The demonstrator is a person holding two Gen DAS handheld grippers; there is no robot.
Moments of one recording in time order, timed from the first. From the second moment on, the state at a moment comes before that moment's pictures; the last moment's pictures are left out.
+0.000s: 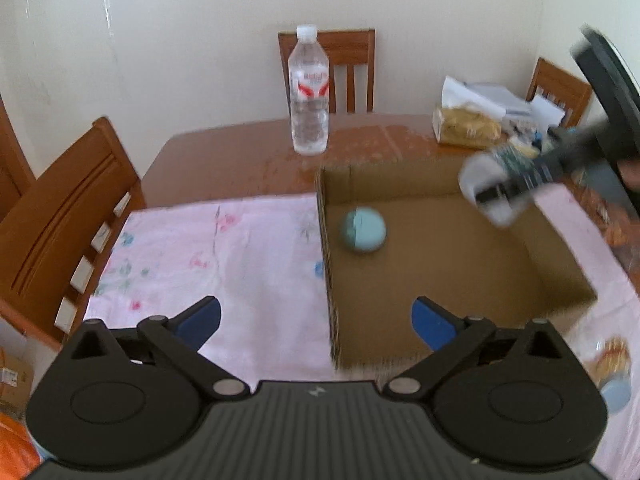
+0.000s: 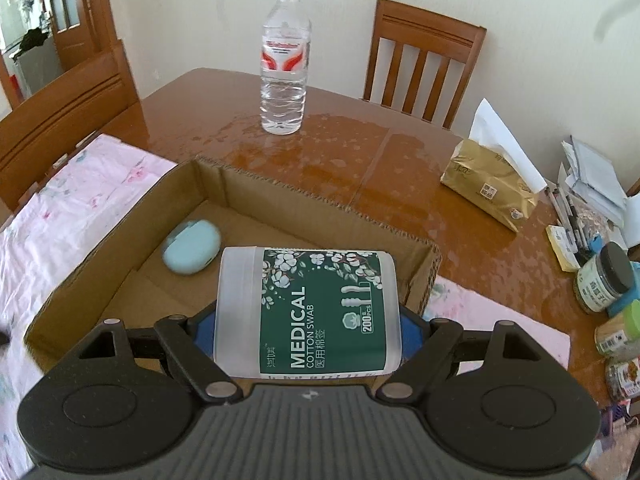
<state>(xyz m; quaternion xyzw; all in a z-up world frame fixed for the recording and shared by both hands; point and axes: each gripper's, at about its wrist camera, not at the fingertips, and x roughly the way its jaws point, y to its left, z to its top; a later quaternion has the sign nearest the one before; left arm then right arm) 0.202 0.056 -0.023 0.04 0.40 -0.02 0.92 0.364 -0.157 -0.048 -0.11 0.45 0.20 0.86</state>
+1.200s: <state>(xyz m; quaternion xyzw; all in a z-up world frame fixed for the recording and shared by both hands) 0.128 0.037 -0.074 0.07 0.43 -0.11 0.89 0.179 -0.199 -0.053 -0.05 0.48 0.07 0.88</state>
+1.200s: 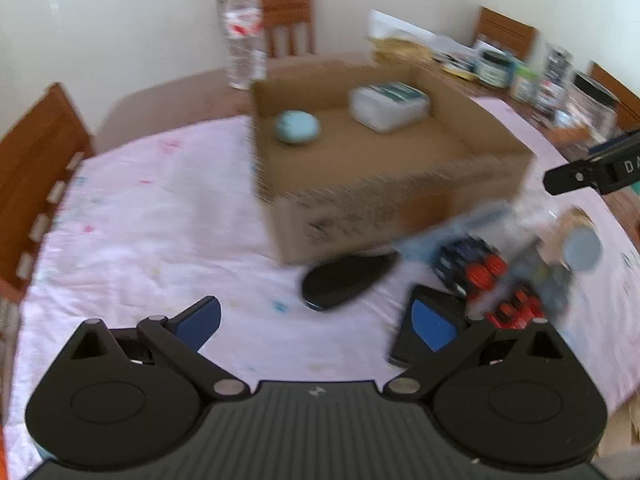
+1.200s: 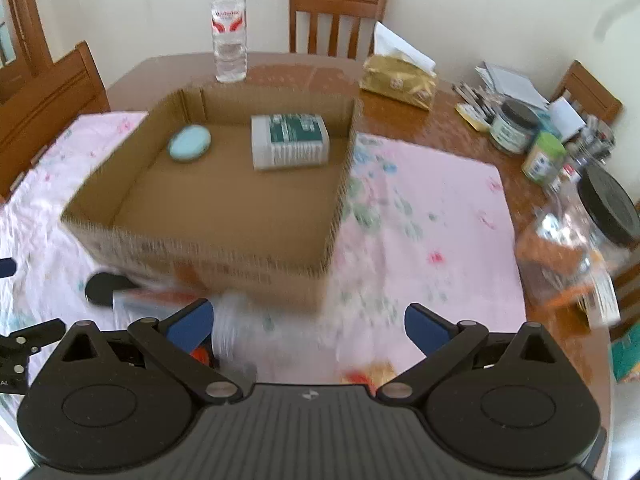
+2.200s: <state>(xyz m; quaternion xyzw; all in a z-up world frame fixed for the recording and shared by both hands) 0.129 0.016 -0.119 0.07 0.49 -0.07 0.86 0.164 -0.260 -0.114 -0.08 0.52 0.08 0.85</state>
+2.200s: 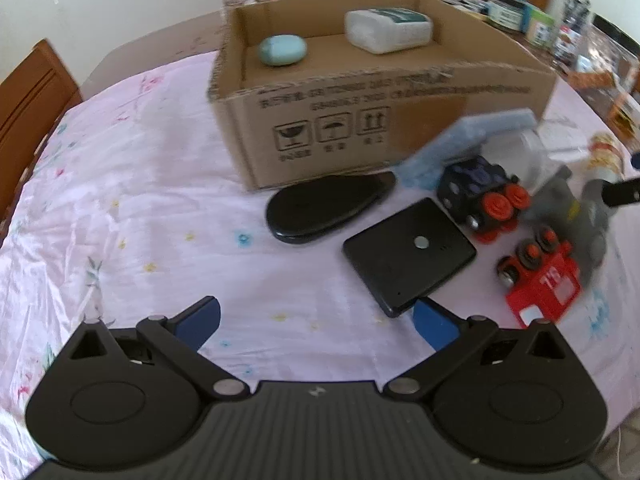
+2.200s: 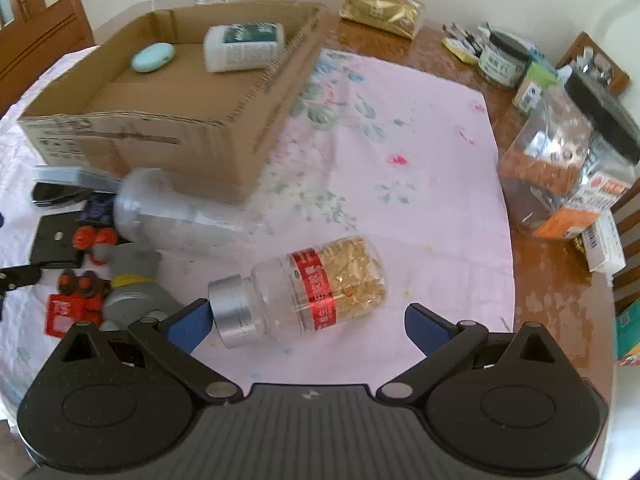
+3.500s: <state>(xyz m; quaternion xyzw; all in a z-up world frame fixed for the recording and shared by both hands) 0.132 0.006 -0.122 0.01 0.51 -0.01 0.86 0.171 -0.282 -0.140 -0.10 0.49 0.15 0.85</state>
